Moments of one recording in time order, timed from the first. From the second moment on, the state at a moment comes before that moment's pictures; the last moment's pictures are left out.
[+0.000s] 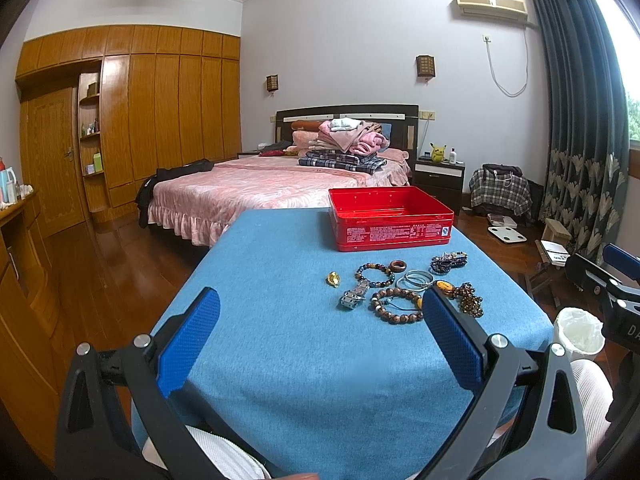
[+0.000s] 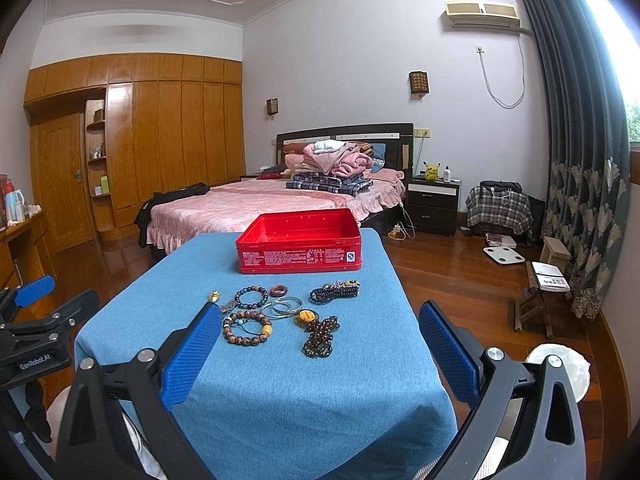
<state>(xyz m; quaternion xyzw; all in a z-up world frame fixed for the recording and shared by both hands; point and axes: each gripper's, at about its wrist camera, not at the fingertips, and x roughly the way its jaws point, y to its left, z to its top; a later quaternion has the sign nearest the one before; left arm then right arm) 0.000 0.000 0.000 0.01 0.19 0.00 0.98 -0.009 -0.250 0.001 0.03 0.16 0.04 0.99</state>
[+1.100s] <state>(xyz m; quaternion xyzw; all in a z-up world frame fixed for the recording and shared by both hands) 0.055 -0.009 -0.045 0.00 0.23 0.00 0.97 0.045 -0.256 -0.044 0.04 0.19 0.05 0.98</state>
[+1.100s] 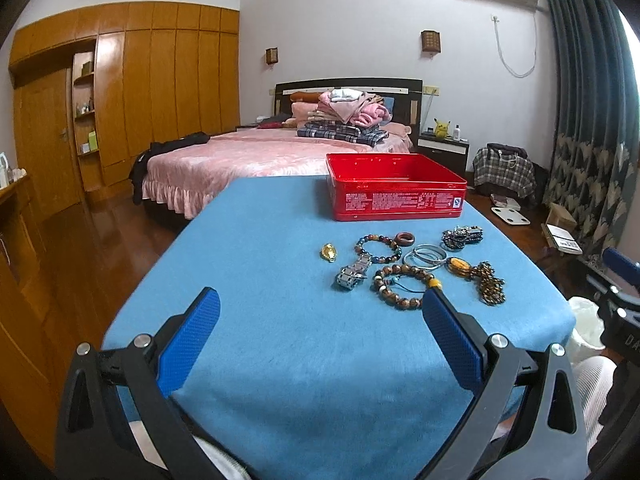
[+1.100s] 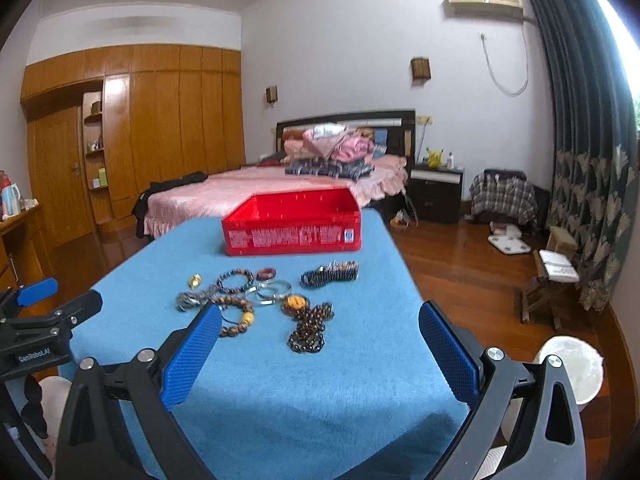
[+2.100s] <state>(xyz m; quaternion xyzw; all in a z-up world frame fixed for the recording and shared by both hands) 0.157 -0.055 -0.111 -0.02 0.31 -0.03 0.95 0.146 -0.251 -0.115 0.01 0.26 0.09 0.96</state>
